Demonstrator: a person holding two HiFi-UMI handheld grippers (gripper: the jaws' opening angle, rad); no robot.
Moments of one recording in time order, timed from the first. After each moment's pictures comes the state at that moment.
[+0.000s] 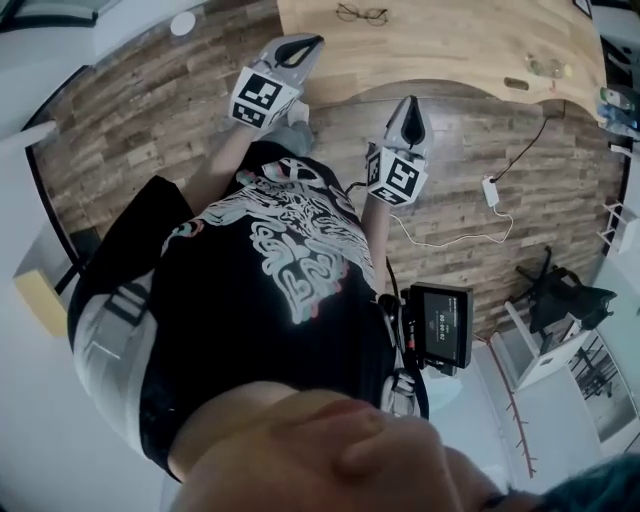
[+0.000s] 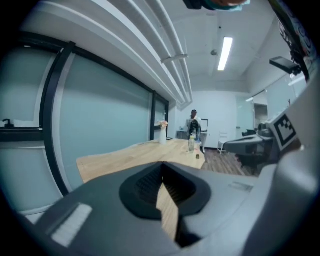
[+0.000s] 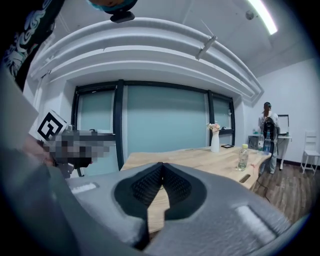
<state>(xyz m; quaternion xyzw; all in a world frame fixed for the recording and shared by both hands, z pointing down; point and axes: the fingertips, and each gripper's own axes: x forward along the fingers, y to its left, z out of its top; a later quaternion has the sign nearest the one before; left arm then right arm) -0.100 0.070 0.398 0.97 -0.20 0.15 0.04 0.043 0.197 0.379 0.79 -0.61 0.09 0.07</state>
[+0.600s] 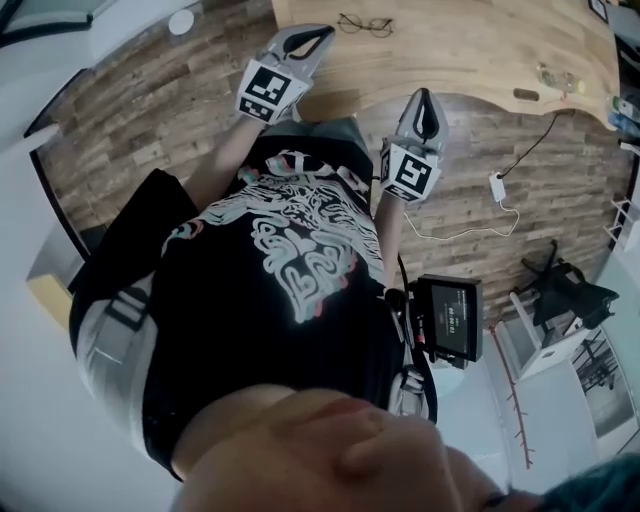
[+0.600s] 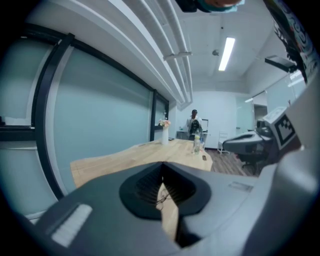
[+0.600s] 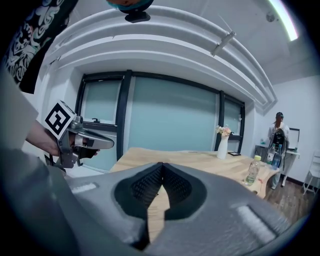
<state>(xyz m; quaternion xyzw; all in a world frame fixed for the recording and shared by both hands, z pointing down) -0.064 -0.009 0.412 0.97 -0.19 0.14 0.04 0.070 0.115 0.389 0.76 -0.63 0.06 0.13</state>
